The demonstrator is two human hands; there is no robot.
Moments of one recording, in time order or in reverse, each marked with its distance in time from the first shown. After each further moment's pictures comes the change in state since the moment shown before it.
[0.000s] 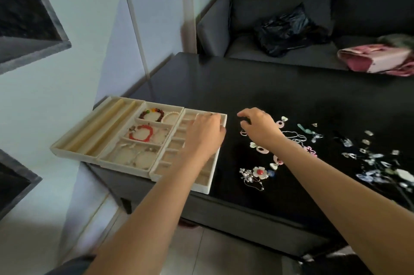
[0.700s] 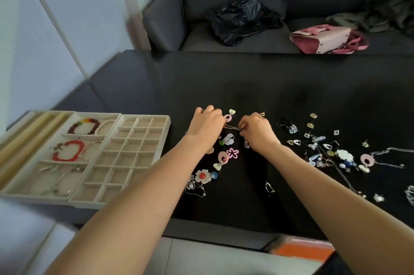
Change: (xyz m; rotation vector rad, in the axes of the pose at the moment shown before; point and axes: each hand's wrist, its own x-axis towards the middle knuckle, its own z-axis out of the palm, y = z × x) left_hand 0.071 0.103 0.090 0.386 -0.150 0.452; right_hand -0.014 0.135 -0.029 -0.075 0.032 0.237
